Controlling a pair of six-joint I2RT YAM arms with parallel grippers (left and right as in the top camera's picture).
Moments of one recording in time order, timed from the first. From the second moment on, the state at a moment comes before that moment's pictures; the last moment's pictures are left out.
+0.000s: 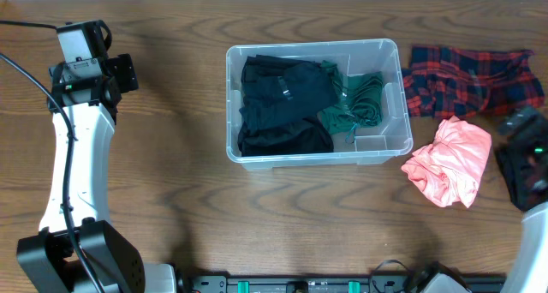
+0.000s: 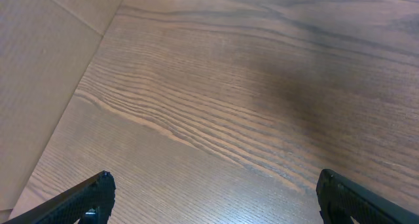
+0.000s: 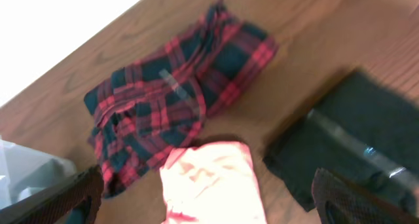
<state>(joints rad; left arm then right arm) 0.21 1.58 1.33 -0.56 -0.32 0.06 -0.67 1.15 0.95 -0.51 -0.22 0.22</state>
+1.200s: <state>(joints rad) 0.21 1.58 1.33 -0.56 -0.32 0.06 -0.92 1.55 0.97 -0.63 0.05 0.46</state>
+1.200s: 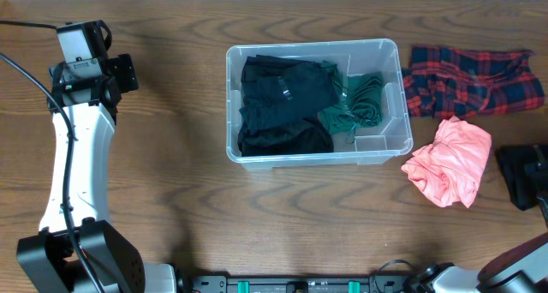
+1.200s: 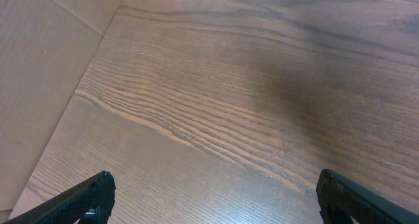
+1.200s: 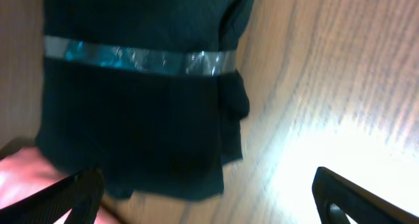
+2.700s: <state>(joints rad) 0.21 1.58 1.33 -0.56 -0.32 0.06 -0.92 1.72 1.02 -0.51 -0.06 0.46</state>
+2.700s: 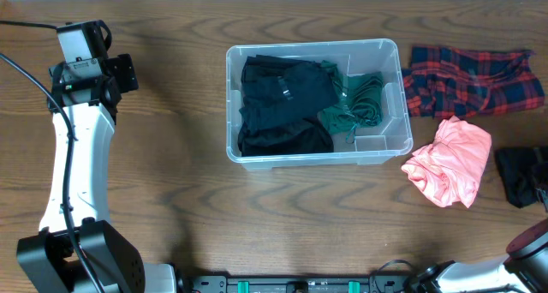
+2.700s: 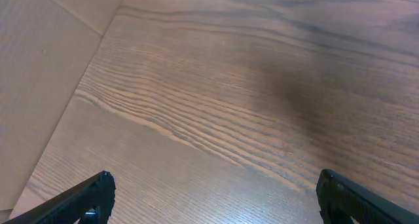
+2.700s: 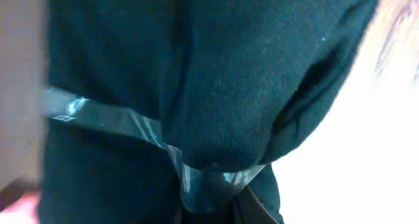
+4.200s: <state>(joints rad) 0.21 1.58 1.33 -0.56 -0.32 0.06 0.16 1.42 1.30 -0.98 -0.40 -1.12</state>
